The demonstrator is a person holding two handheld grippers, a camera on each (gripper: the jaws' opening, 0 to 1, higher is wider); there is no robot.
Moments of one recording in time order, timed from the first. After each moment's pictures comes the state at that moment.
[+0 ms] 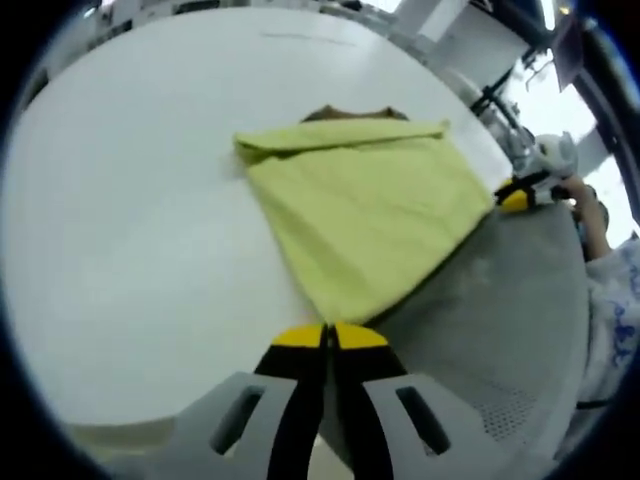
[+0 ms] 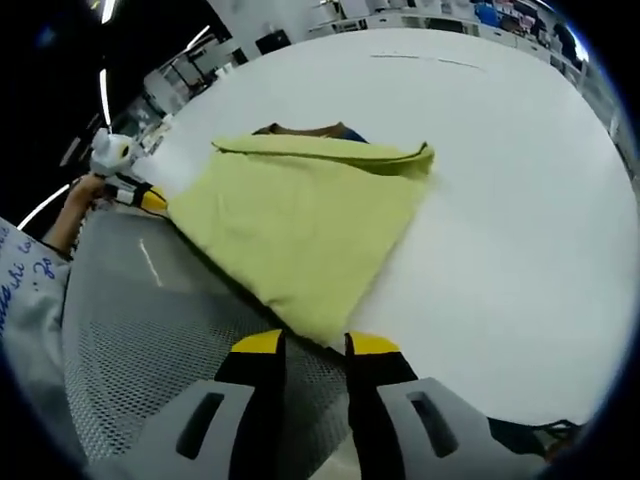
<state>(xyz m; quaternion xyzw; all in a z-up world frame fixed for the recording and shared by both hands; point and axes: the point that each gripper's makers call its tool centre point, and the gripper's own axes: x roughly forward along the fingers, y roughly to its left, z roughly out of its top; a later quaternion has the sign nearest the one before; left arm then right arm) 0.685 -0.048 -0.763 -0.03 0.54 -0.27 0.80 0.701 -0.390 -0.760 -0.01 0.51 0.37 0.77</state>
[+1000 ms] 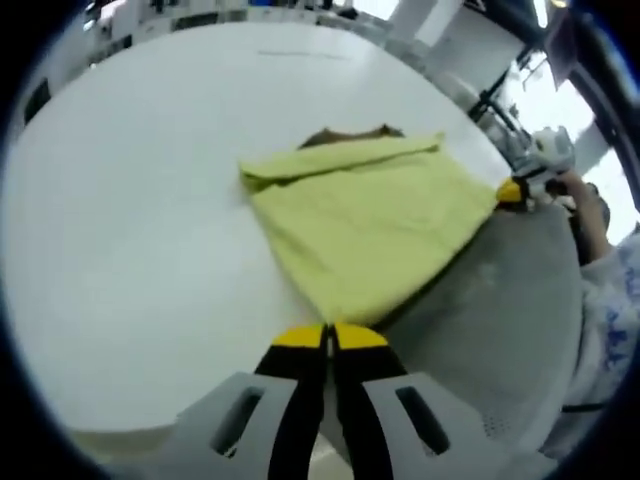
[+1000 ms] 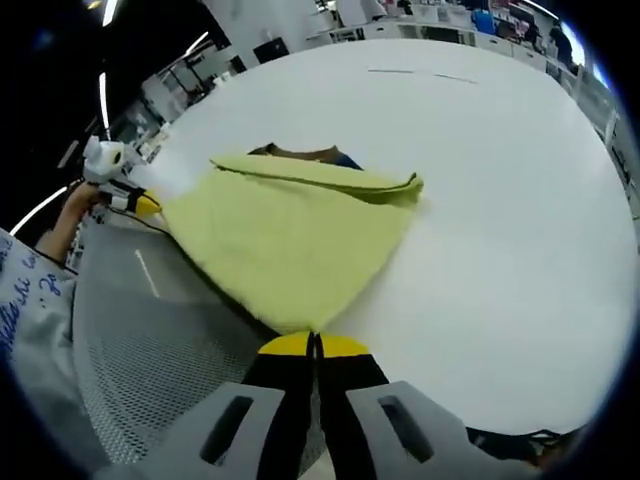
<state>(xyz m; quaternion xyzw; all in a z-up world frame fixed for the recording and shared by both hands) 0.699 -0.048 -0.729 -0.01 0.51 -0.27 0.82 0.717 -0.393 -0.729 -0.03 0.49 0.36 0.79</state>
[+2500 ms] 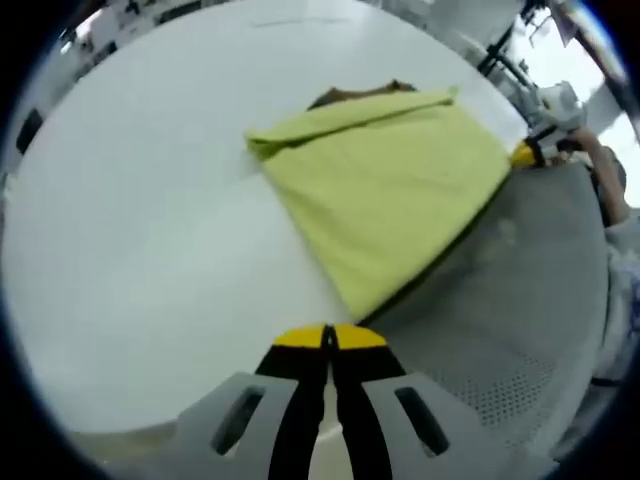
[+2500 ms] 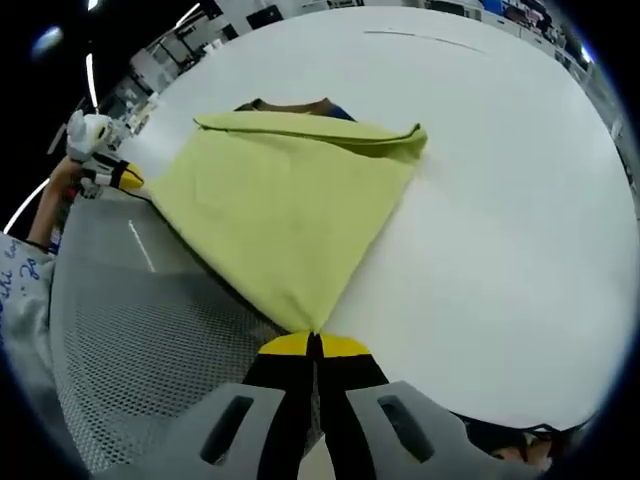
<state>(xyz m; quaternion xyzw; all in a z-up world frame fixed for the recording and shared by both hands) 0.685 -0.023 -0.757 0.07 0.57 -0.26 0.77 0.704 -0.402 -0.771 -0.07 0.56 0.35 0.75</state>
